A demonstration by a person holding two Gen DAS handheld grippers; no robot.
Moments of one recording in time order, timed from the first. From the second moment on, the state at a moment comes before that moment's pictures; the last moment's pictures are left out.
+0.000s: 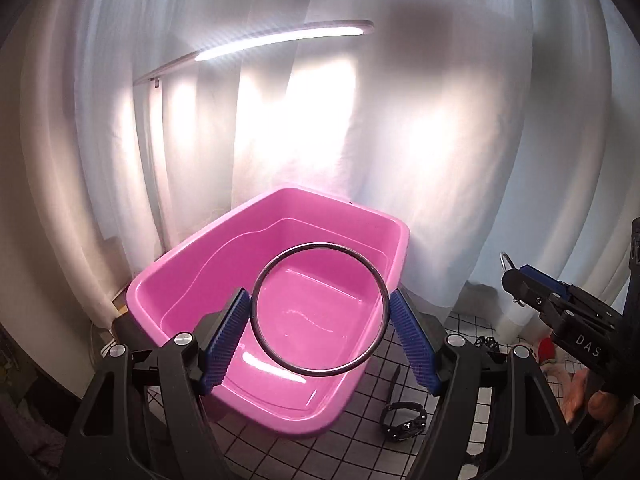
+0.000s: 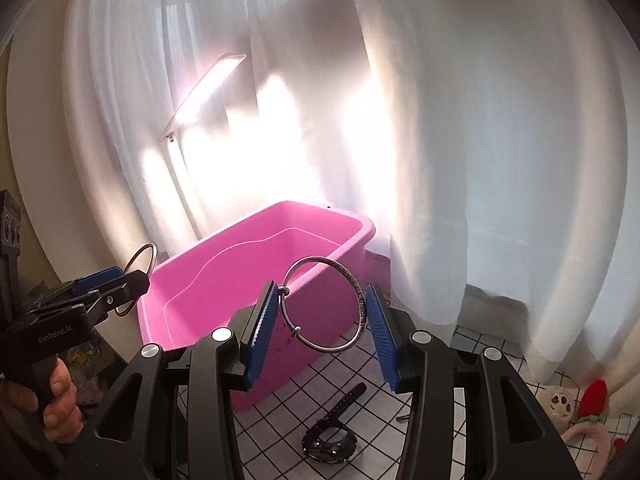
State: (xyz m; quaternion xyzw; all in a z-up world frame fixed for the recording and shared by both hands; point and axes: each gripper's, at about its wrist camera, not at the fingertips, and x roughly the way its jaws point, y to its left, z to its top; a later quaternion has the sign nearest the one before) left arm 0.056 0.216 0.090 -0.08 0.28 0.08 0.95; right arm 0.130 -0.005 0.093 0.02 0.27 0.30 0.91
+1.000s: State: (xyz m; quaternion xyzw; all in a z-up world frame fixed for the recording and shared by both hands) left arm 0.197 0.327 -0.002 -0.08 0.50 0.04 0.86; right arm 0.283 0.189 -0.005 -0.12 0.53 0.28 0.79
